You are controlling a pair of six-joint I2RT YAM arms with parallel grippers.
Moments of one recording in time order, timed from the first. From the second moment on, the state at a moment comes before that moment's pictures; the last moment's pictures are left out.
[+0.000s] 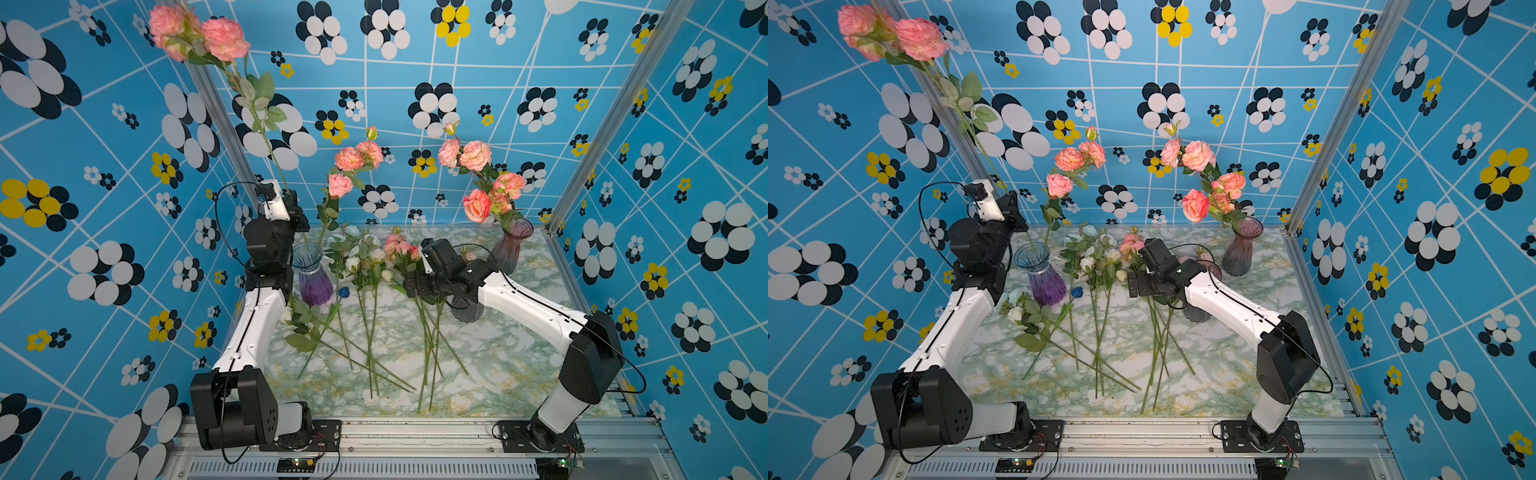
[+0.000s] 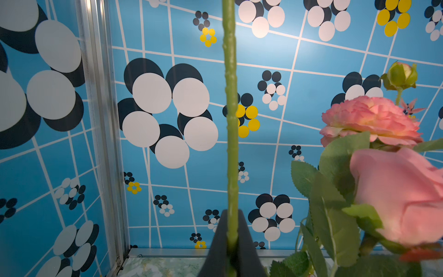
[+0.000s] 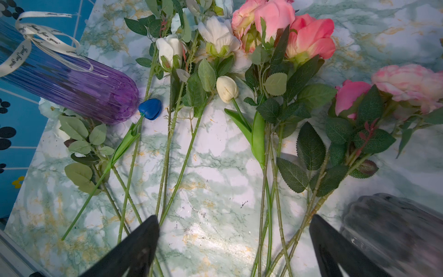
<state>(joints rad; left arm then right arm) 0.09 1.36 1.08 0.48 0.15 -0.13 0.73 1.72 1.47 -0.63 0.07 0.44</state>
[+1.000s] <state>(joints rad) 0.09 1.35 0.81 0.56 0.09 -0.14 0.73 1.78 1.49 -0.60 0.01 0.44</state>
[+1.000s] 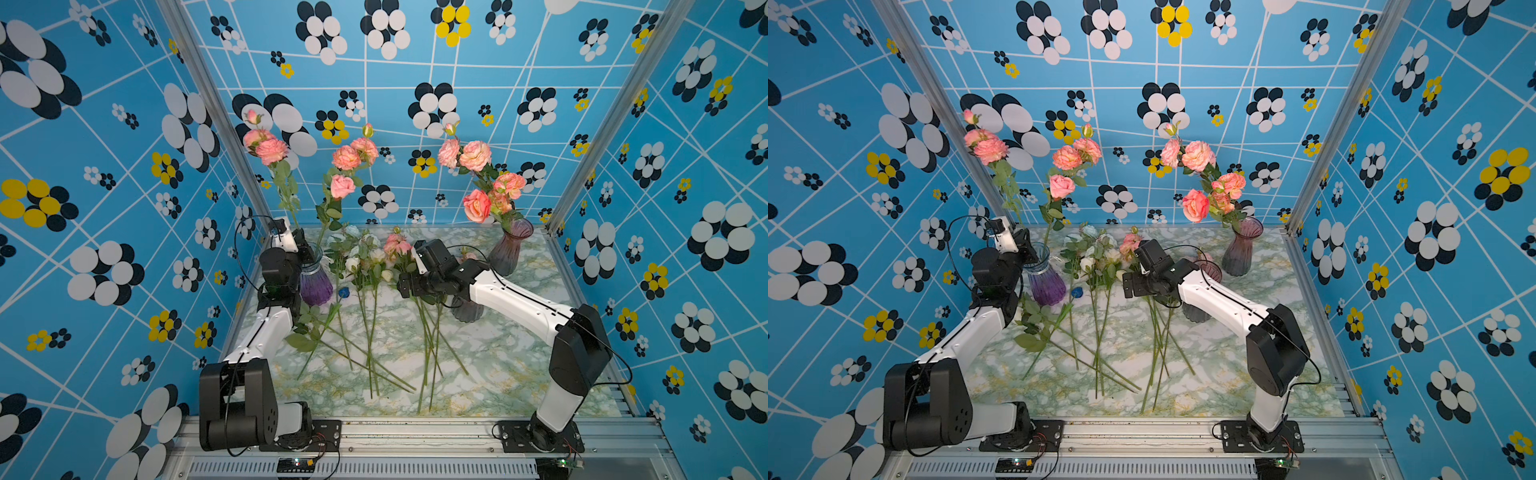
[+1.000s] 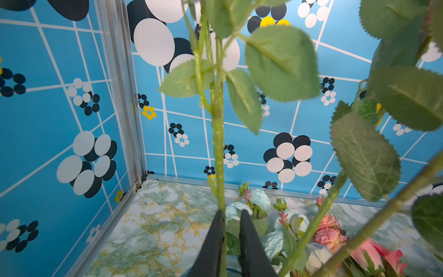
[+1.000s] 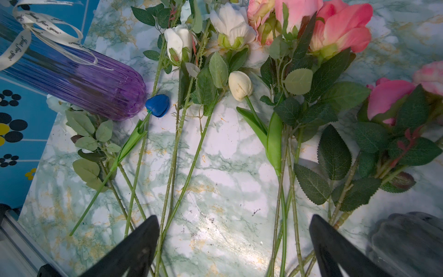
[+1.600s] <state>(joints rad) 0.08 1.23 0.85 0.33 0.09 -0.16 0.71 1.96 1.57 -0.68 0.05 0.44</state>
